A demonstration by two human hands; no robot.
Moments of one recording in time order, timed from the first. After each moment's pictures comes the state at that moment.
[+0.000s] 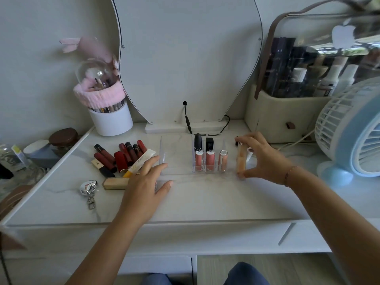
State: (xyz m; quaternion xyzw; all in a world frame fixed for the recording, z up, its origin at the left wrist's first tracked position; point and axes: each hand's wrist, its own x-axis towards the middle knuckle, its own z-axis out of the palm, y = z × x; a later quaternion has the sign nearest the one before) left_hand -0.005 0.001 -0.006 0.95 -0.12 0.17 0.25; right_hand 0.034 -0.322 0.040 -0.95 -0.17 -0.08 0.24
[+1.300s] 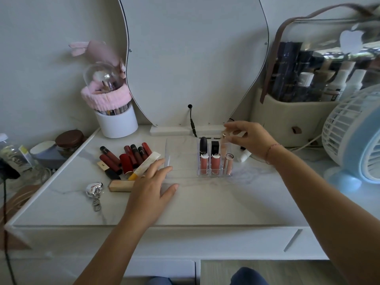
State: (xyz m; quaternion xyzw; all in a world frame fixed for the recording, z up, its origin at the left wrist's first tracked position) left_hand -0.007 -0.002 -0.005 0.94 -0.12 0.17 0.27; right_hand 0.085 -0.288 0.070 -0.91 -0.15 -0.12 0.37
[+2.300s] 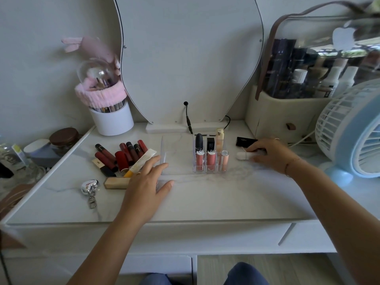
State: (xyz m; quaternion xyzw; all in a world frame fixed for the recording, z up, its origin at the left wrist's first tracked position) left_hand -0.006 0.000 -0.005 0.94 -0.12 0.17 0.26; right_hand 0.057 -0.345 0.040 -0.97 -0.06 -0.08 0.20
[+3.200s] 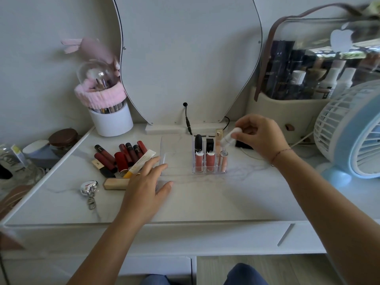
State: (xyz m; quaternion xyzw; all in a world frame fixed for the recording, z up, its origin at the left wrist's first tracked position) left_hand -0.007 0.001 -0.005 0.94 -0.11 0.17 0.26; right_hand 0.047 -0.295 0.083 -0.88 -0.11 -0.24 0.39
